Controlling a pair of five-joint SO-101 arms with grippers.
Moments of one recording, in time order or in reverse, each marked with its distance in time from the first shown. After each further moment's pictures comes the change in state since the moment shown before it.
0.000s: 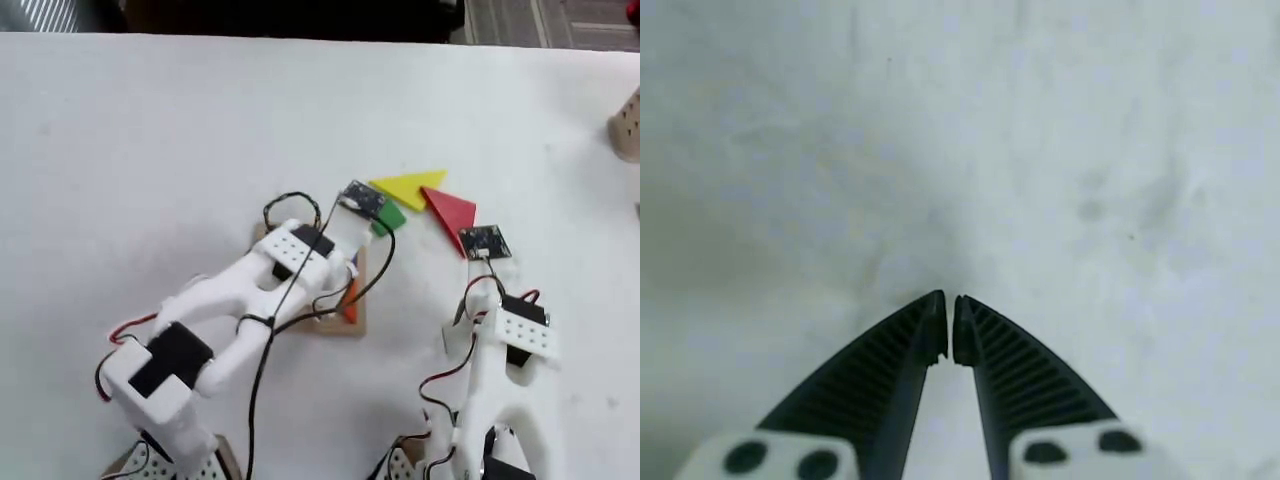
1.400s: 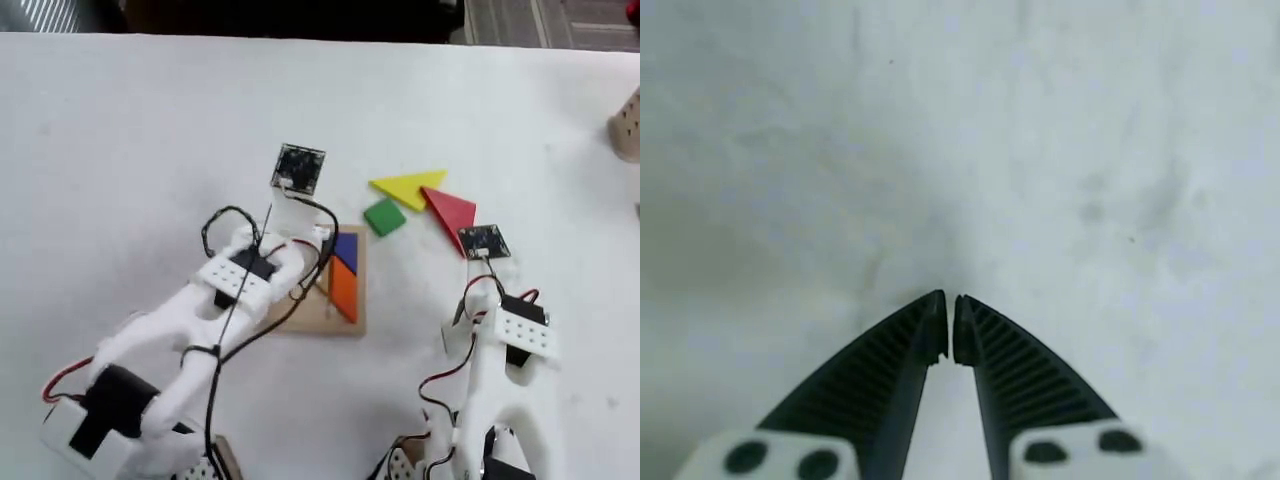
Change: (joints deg) left arm -8.0 -19.2 24.0 -39.6 7.4; right arm -0.2 0.0 0.0 -0.1 0.0
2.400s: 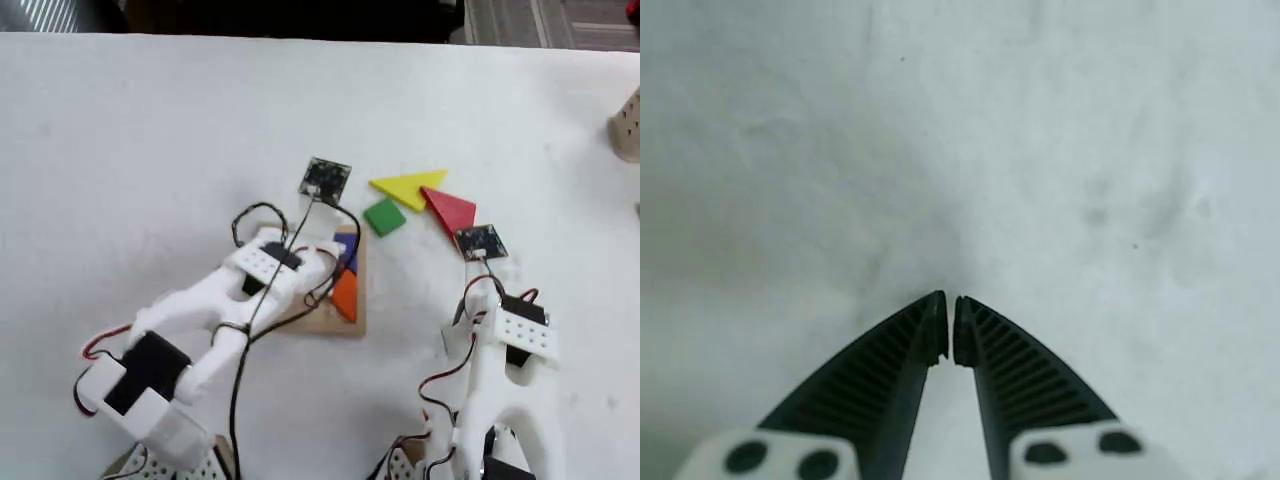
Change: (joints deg) left arm 3.3 12.6 -9.1 8.8 0.6; right arm 0.0 0.0 0.0 0.0 2.3
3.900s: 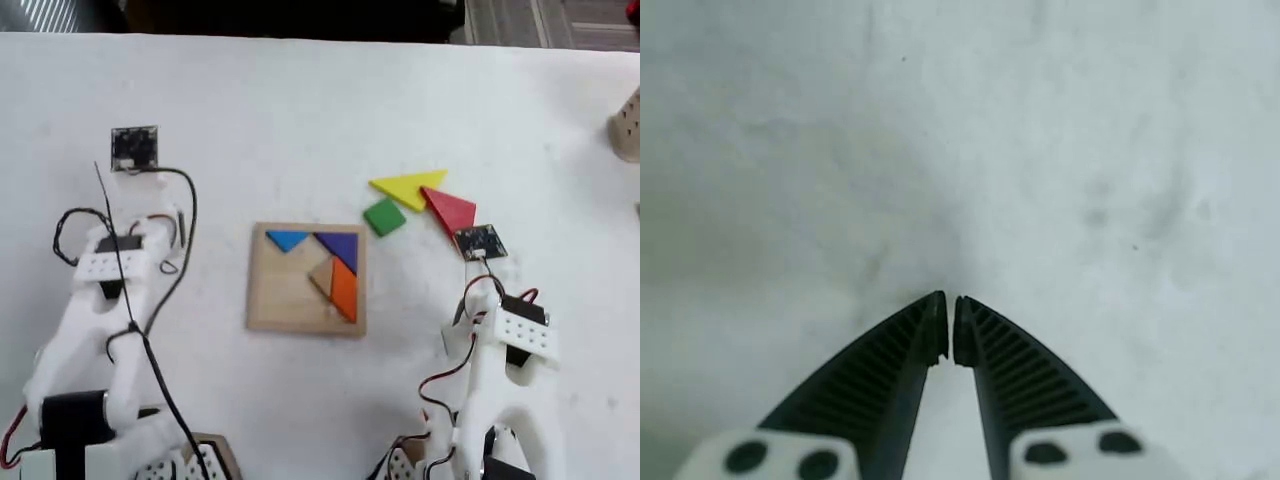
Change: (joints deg) left arm -40.1 -19.3 11.8 0.1 -15.8; right arm 0.0 0.0 0.0 0.0 0.3
